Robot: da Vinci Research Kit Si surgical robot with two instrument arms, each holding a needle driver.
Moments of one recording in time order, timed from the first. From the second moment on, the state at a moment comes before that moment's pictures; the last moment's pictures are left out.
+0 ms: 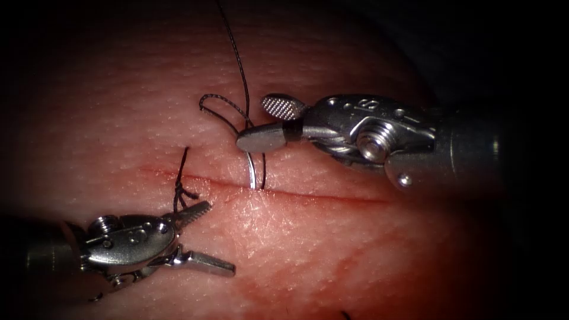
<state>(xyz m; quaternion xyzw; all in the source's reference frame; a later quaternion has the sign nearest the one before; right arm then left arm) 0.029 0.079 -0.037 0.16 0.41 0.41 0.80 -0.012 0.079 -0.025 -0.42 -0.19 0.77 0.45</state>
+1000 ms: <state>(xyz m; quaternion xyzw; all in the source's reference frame) 0.031 0.079 -0.031 0.18 0.37 0.39 0.83 -0.012 0.079 -0.025 -0.42 -0.19 0.77 0.45</state>
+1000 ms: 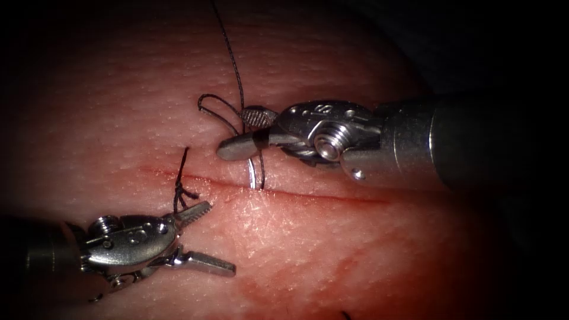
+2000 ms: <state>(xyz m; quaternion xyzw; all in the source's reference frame) 0.031 0.078 -0.035 0.16 0.40 0.37 0.83 -0.012 0.079 -0.025 -0.42 -0.19 0.77 0.45</state>
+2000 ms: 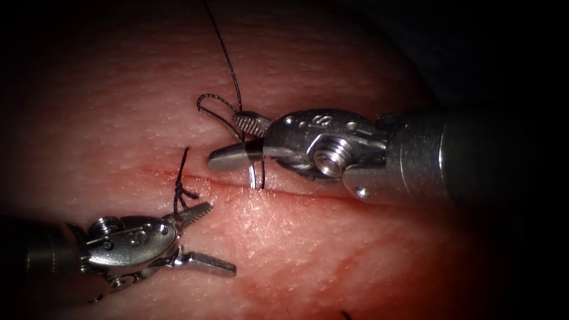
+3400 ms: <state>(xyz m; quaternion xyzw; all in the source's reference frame) 0.033 0.078 -0.027 0.21 0.32 0.33 0.86 -0.012 0.079 -0.026 -0.42 -0.19 0.77 0.45</state>
